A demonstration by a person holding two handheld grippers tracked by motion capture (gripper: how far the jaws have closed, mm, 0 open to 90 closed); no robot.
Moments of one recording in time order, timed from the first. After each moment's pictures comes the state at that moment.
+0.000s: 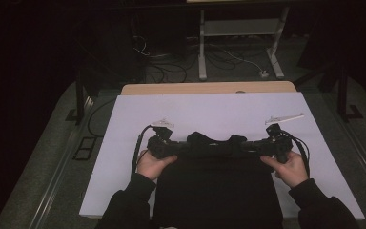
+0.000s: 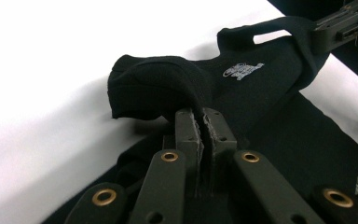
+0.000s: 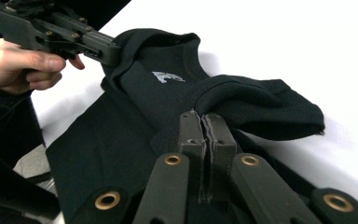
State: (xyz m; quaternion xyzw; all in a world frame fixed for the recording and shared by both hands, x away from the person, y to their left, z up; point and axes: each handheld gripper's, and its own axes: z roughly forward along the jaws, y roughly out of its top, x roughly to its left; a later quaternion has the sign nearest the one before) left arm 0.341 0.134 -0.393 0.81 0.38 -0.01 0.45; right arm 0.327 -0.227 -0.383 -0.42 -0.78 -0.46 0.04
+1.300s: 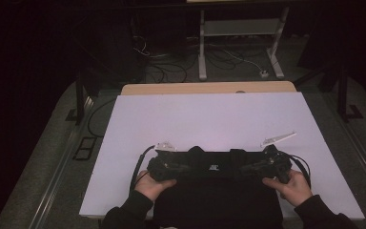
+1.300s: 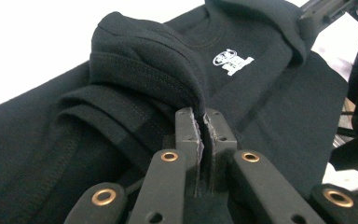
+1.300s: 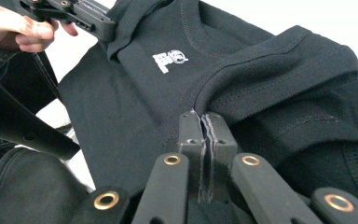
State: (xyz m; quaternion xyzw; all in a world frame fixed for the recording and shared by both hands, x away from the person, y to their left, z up) left arm 0.290 0.131 -0.416 0.84 0.36 -0.04 0.41; right arm 0.291 -0.222 -0.413 -0.40 -0.82 -0.40 0.10
